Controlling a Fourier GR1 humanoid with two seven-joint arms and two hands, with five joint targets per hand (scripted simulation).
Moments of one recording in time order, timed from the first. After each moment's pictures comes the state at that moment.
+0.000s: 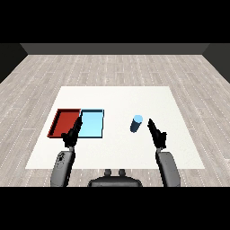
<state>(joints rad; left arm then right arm) -0.03 0.09 -0.02 -1.56 0.01 -0.02 -0.02 0.00 -0.11 0.04 -1.57 0.02 0.03 0.05</state>
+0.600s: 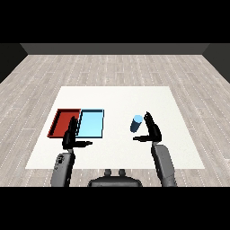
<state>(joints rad) 0.01 0.05 0.03 -1.59 0.04 -0.01 -0.25 -0.14 -0.06 -0.02 -1.42 -0.06 0.09 -0.19</state>
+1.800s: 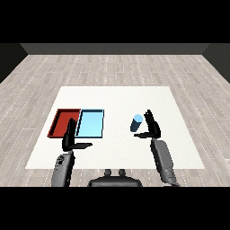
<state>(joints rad) 0.03 0.04 0.05 -1.53 0.03 -0.03 -0.42 -0.26 -0.07 -0.09 -1.20 -0.10 0.14 -0.36</state>
